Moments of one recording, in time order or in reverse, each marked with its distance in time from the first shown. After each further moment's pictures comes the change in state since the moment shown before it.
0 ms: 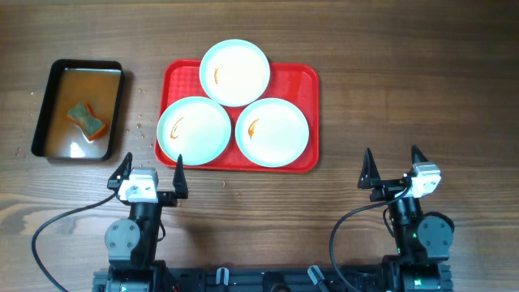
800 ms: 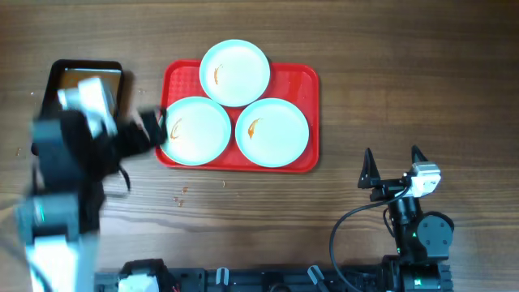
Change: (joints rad) left arm 0.104 0.978 1.181 -0.822 0.169 -0.304; right arm 0.000 0.007 0.000 0.000 0.006 -0.003
